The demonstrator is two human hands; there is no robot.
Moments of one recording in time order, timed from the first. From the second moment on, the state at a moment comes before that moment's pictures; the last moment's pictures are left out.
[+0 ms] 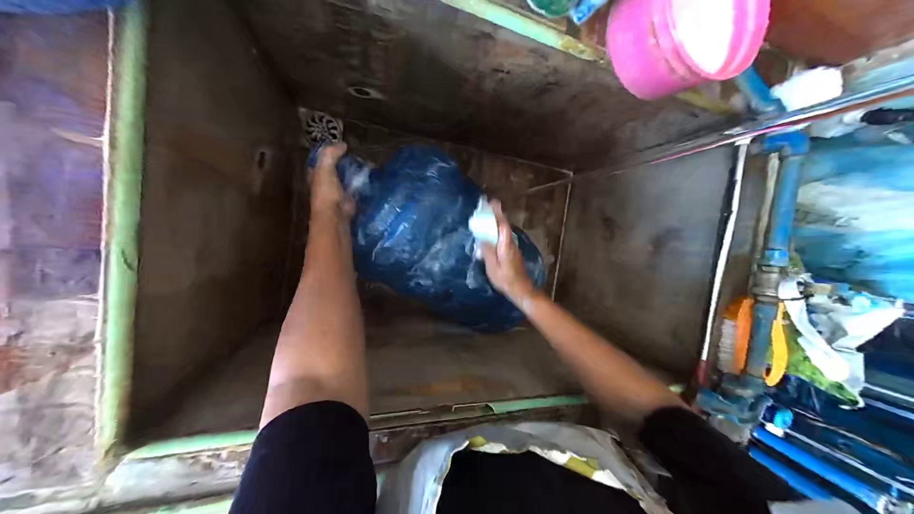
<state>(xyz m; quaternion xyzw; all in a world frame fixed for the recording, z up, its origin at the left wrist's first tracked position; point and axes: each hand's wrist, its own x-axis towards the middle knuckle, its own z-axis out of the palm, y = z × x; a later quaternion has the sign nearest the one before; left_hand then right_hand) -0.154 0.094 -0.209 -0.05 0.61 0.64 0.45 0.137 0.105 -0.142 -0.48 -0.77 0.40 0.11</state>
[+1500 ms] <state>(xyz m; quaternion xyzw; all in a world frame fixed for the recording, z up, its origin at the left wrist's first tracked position) -0.149 0.100 -0.196 0.10 0.52 0.67 0.53 0.121 0.190 -0.150 -0.55 -0.73 0.40 0.10</state>
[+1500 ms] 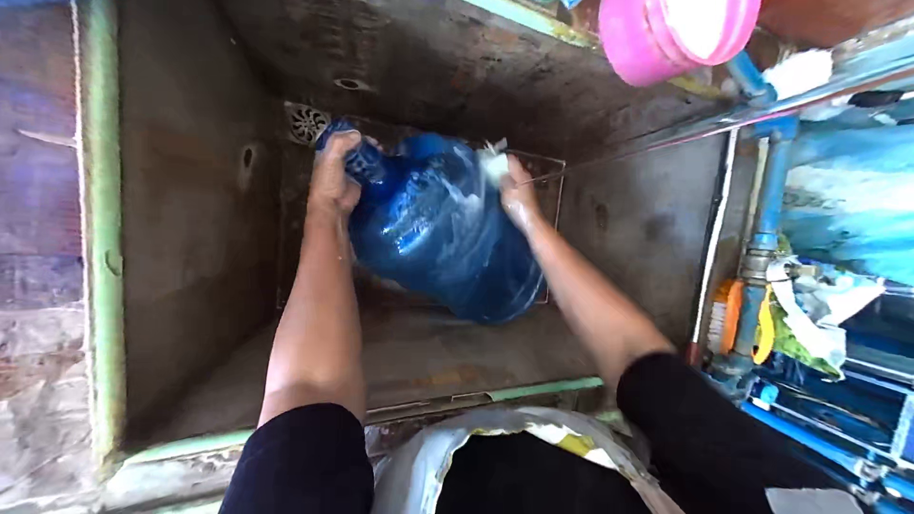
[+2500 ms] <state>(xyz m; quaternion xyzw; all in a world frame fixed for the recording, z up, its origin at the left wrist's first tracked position) -0.209 0.083 -0.255 -0.02 0.63 0.58 0.51 0.256 0.089 -0.148 -0.54 -0.73 0.42 0.02</state>
